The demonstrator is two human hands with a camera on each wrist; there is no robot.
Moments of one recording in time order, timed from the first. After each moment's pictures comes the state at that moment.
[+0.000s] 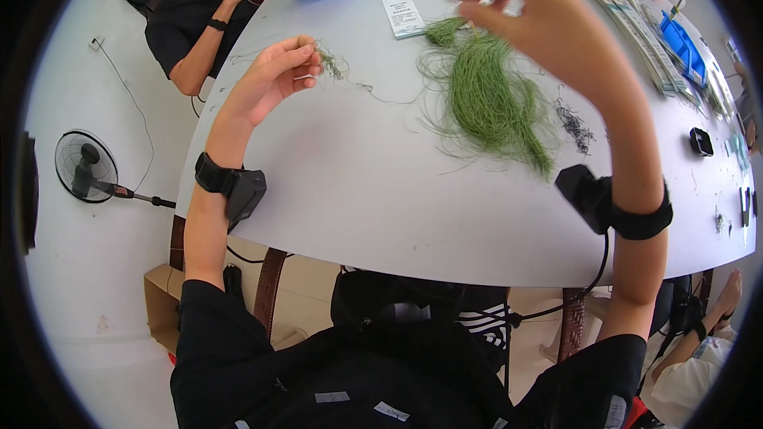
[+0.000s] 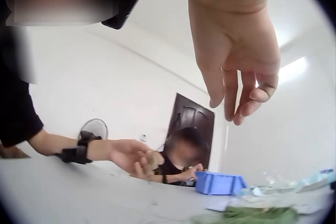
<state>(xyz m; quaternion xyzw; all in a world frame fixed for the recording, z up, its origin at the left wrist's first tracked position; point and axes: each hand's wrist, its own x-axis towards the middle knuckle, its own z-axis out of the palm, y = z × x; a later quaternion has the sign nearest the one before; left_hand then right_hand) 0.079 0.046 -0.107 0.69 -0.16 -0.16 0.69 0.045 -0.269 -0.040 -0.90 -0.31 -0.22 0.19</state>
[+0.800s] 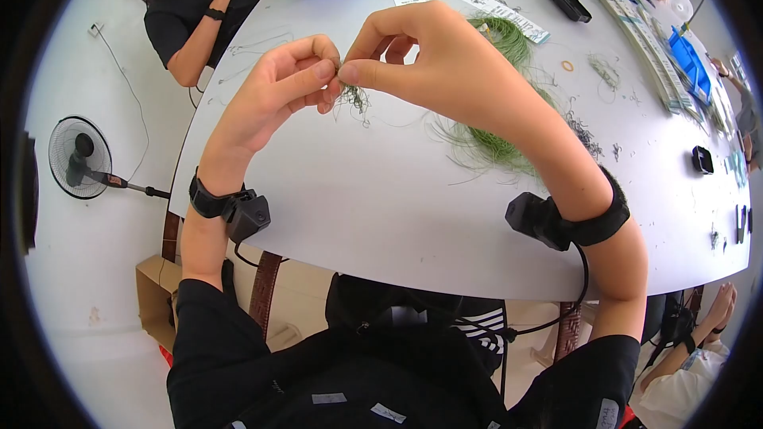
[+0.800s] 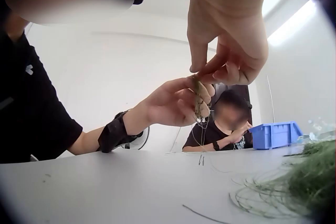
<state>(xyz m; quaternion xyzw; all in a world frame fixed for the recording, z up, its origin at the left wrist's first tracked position) 0.039 0.022 -0.086 0.71 -0.26 -0.14 0.64 0.040 -0.188 -0.061 -0.82 -0.34 -0.01 0.45</state>
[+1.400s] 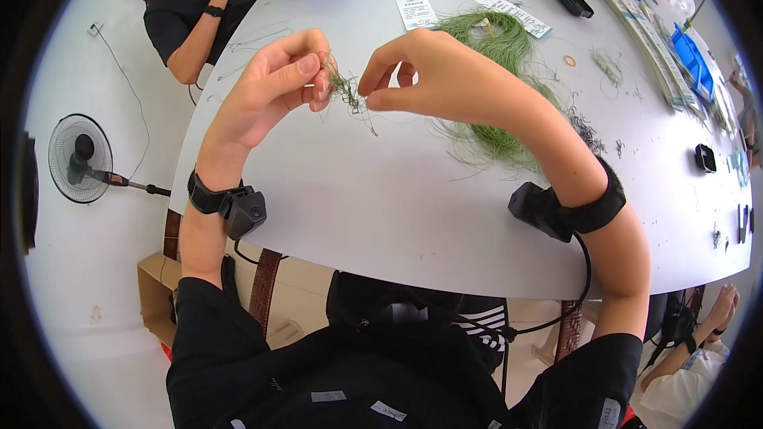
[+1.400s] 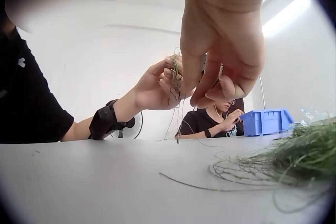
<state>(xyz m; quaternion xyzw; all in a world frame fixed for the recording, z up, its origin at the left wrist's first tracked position) 0.041 0.025 -0.087 0.68 -0.26 -0.15 0.67 0.052 -0.192 -0.079 -0.85 -0.37 0.08 0.38</state>
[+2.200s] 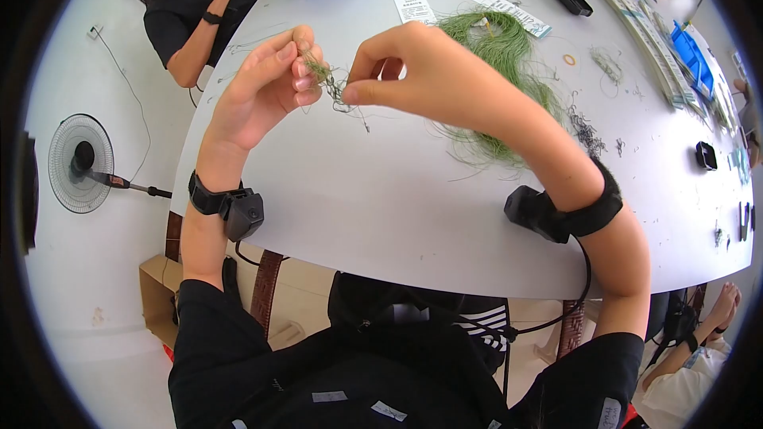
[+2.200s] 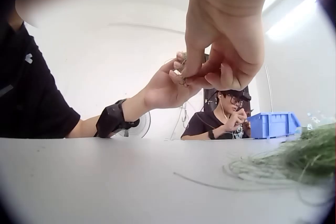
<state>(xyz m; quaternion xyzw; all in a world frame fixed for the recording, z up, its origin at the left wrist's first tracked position) 0.049 0.034 -0.093 0.58 -0.26 -0.19 0.75 0.047 -0.185 -0.078 -0.82 -0.36 0.05 0.44</state>
